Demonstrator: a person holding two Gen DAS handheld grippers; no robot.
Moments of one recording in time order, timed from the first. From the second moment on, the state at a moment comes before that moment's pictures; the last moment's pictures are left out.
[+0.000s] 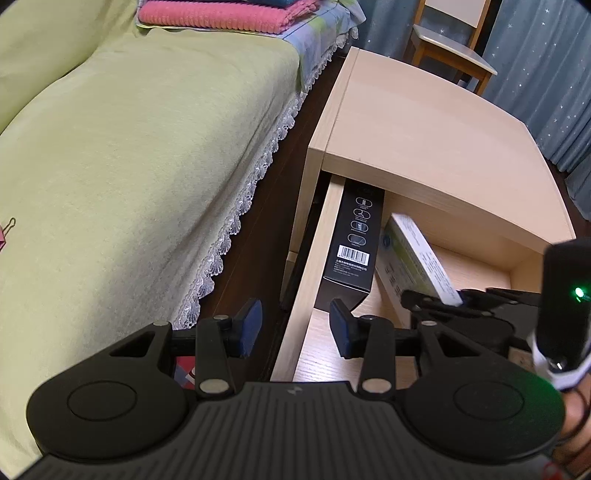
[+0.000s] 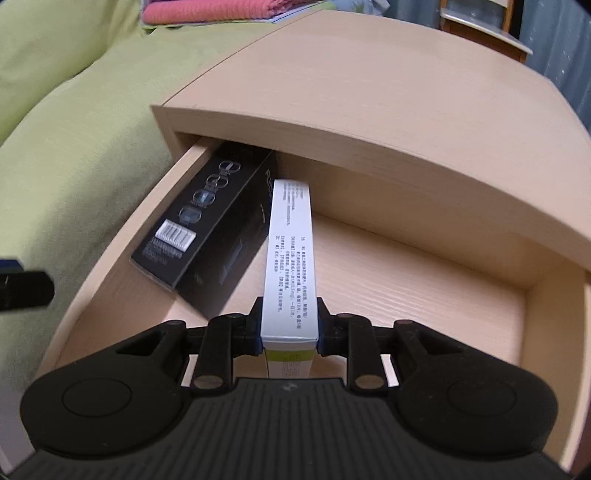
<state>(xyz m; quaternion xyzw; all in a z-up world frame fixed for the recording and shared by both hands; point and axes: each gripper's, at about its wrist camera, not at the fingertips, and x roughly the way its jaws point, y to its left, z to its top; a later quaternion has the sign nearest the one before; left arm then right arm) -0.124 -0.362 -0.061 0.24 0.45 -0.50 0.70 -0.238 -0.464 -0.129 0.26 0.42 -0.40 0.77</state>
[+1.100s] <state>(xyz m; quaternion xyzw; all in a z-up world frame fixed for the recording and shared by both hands) -0.126 -0.362 -0.067 0.26 0.44 -0.51 0.69 -0.277 -0.450 -0.136 0.14 0.48 -0.26 0.83</state>
